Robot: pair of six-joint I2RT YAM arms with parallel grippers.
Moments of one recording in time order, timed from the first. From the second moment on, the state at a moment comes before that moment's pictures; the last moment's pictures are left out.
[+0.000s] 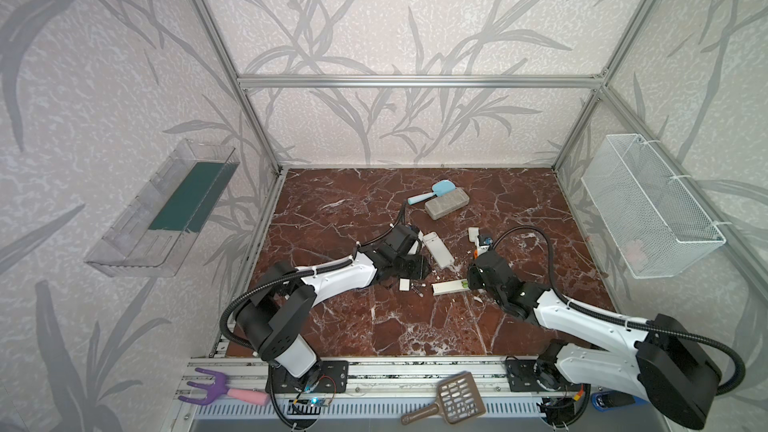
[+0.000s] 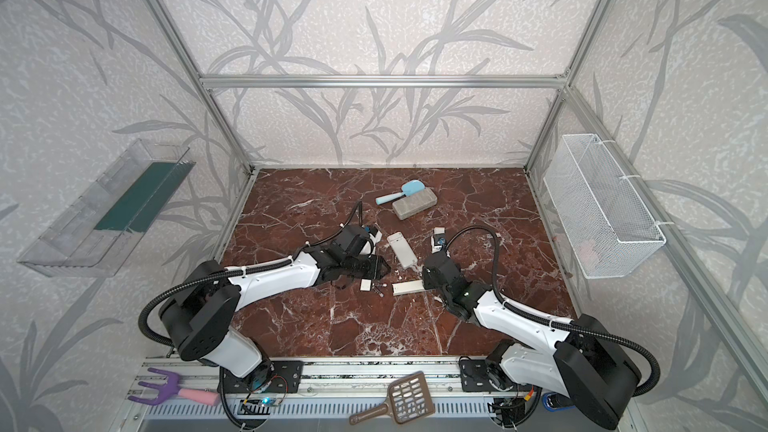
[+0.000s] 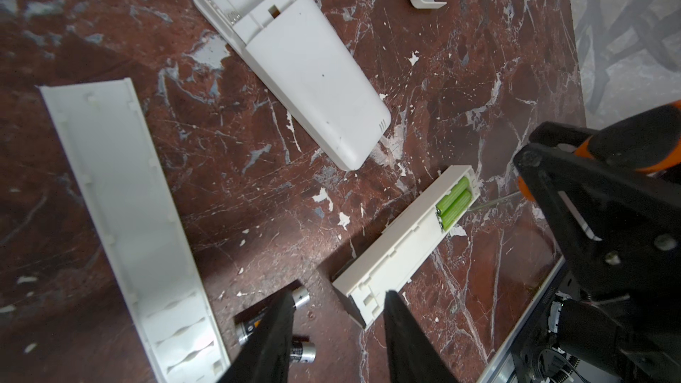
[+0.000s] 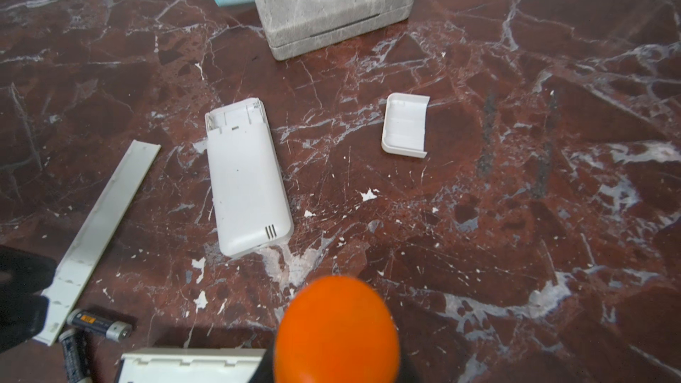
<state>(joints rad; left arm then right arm) -0.74 1.60 0.90 -0.18 0.26 -0.60 0.72 1.15 0.46 -0.02 0.40 0.43</state>
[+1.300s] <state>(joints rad) -0.88 1.64 0.85 -0.12 0.22 -0.80 0.58 1.08 0.45 0.08 0.23 0.31</state>
